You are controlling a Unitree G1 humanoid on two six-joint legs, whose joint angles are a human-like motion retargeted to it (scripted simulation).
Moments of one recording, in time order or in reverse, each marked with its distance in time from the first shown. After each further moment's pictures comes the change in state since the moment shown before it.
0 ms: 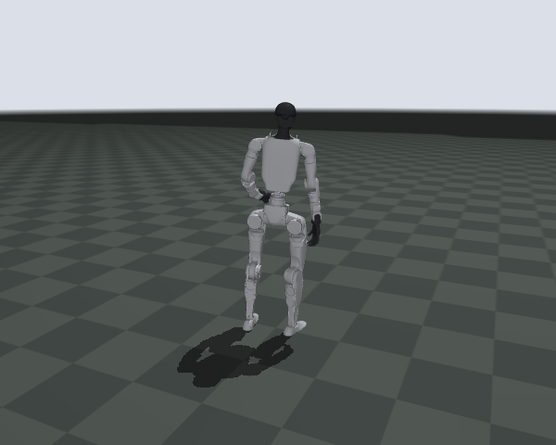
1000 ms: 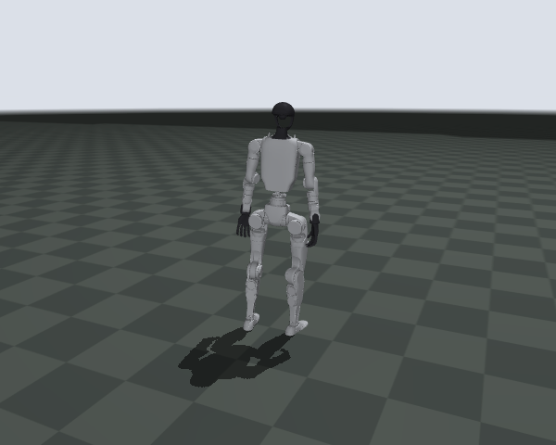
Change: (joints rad) left arm -0.017 -0.080 0.092 0.839 0.114 0.487 -0.052; right arm -0.041 0.028 0.036 0.113 -0.040 0.037 -0.004; waist -0.093 -0.034 -0.010; left_leg 0.008 0.019 0.044 0.001 -0.013 -0.003; right_leg -0.028 0.019 0.068 -0.008 0.024 0.001
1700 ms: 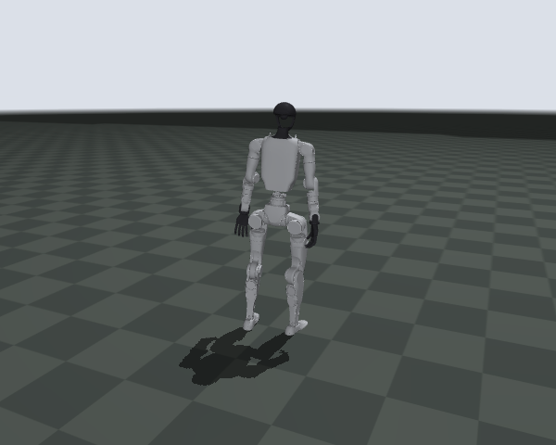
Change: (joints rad) left arm -0.014 0.018 -0.010 0.013 -0.002 -0.014 -0.021; right arm 0.001 -0.006 0.002 0.011 0.000 0.003 -0.004; waist -0.013 0.007 0.028; left_leg -0.018 0.000 0.002 -0.002 0.007 -0.002; right_leg -0.017 0.000 -0.002 -0.001 0.003 -0.003
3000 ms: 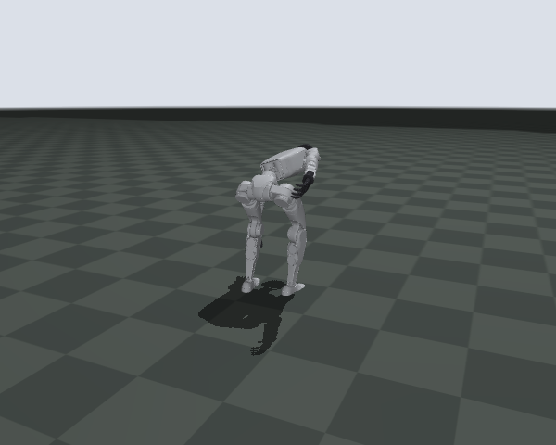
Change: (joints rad) left arm -0.816 0.525 0.029 -0.289 -0.196 0.130 0.578; right arm -0.053 -0.177 0.267 -0.242 0.115 -0.174 0.042; waist -0.299 -0.112 0.508; left_leg -1.534 0.137 -0.029 0.919 -0.226 0.005; right_leg -1.481 0.069 0.079 0.689 -0.035 -0.055
